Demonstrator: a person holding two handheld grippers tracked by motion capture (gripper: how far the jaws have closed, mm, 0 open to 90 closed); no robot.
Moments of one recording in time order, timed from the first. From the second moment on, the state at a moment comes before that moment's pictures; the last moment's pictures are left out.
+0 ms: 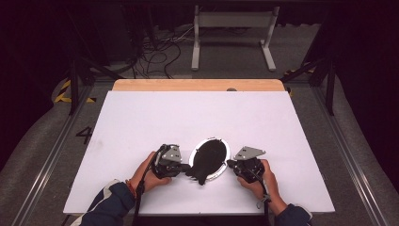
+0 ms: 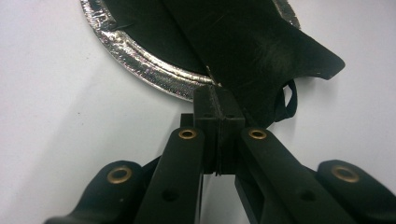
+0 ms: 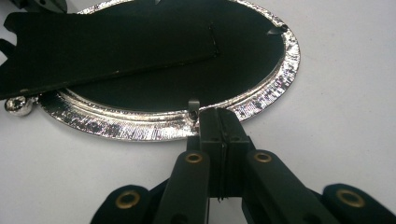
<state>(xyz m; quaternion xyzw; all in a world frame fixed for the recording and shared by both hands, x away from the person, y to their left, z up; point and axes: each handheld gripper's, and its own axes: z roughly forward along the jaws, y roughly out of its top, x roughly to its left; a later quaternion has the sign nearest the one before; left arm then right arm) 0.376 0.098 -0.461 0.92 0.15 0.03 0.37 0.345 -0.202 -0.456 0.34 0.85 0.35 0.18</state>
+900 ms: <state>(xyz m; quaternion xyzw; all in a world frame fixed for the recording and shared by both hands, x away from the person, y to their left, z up) 0.376 0.099 -0.464 0.91 0.15 0.02 0.39 0.338 -0.193 -0.458 0.33 0.86 0.36 0.17</state>
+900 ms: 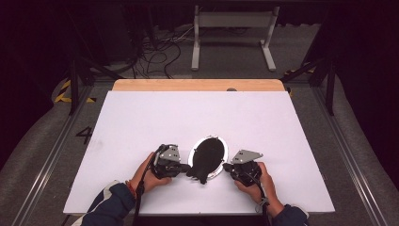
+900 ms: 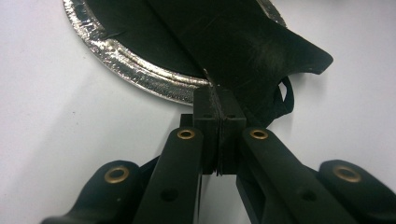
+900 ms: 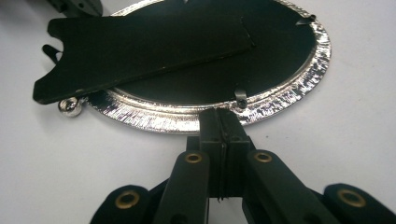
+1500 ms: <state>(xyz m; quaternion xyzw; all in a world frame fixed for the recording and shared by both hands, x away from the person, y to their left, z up) 0.383 0.083 -0.464 0.91 0.16 0.05 0.39 0.372 -0.196 -0.458 0.36 0.84 0.36 0.19</state>
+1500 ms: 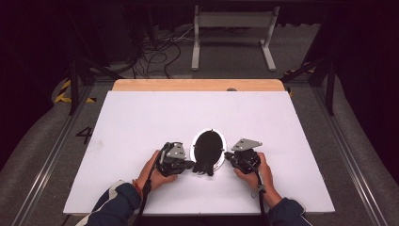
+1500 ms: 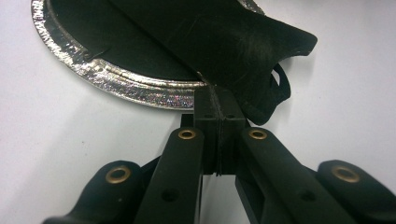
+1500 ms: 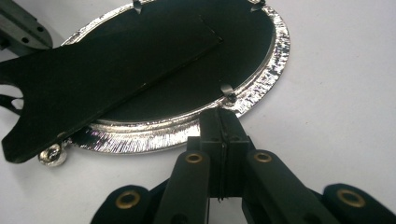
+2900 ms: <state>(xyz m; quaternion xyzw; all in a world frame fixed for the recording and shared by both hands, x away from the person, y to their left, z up) 0.373 0.096 -0.454 0.90 0.14 0.10 0.41 0.368 -0.216 -0.459 0.35 0.84 0.37 0.17</state>
